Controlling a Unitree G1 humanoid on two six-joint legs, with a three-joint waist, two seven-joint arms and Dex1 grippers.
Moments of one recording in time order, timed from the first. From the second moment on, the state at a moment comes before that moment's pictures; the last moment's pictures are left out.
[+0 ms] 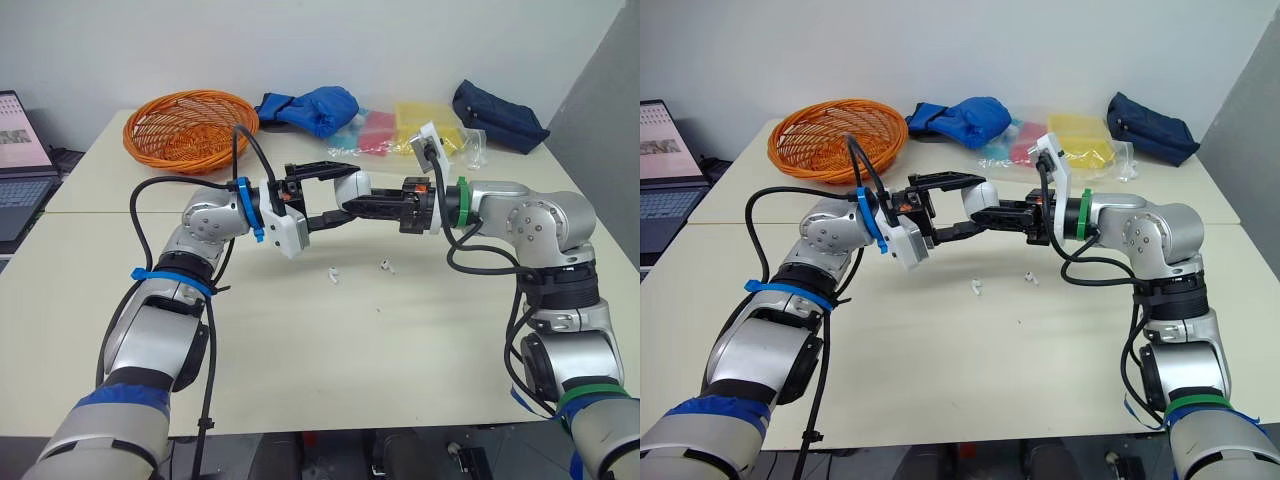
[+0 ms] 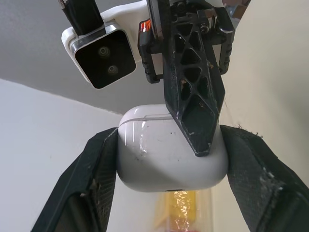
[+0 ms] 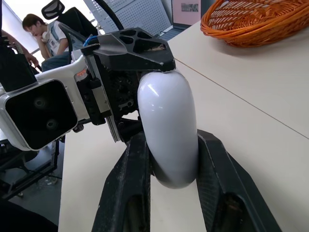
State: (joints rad) left arm -1.07 0.49 -0.28 0.93 -0.01 -1.27 -0.90; right arm -0.96 -0.43 0.02 0.07 0.68 1.09 0.85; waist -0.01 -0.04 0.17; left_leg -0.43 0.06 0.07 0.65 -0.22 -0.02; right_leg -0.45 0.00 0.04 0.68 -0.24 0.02
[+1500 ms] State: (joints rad) left arm -1.11 0.52 -0.30 0.51 -0.14 0.04 -1.41; right arm -0.85 -0.59 0.31 -0.11 0.25 0.73 0.94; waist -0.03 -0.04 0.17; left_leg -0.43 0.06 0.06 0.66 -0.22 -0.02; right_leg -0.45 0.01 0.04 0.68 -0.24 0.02
